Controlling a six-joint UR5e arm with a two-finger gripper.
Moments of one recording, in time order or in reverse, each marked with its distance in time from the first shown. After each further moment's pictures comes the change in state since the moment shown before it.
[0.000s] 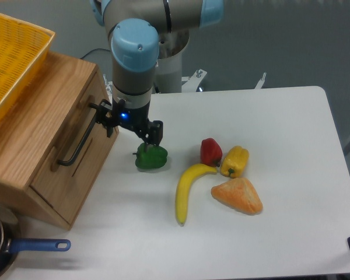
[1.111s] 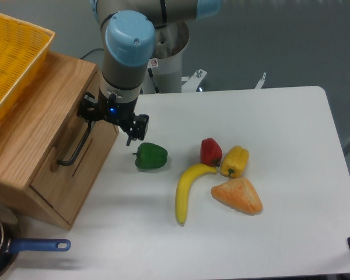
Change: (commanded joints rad) arm -0.021 -0.006 -0.001 -0.003 -0.069 -0.164
